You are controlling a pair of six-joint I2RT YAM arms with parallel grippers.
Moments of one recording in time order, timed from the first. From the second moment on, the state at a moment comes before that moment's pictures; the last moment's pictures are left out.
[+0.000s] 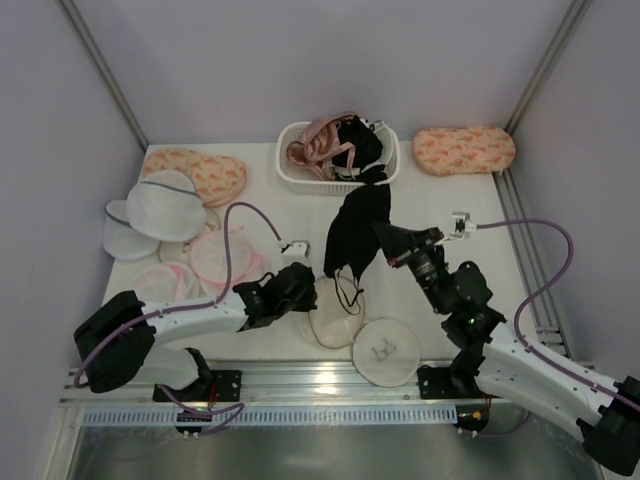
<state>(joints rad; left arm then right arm) -1.01 1.34 0.64 -0.07 -0.32 -0.79 0.79 0.67 0.36 0.61 0.28 0.73</state>
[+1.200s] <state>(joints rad) -1.01 0.93 0.55 -0.28 -0.36 -0.82 0.37 2.42 2.20 0.04 0.06 0.56</state>
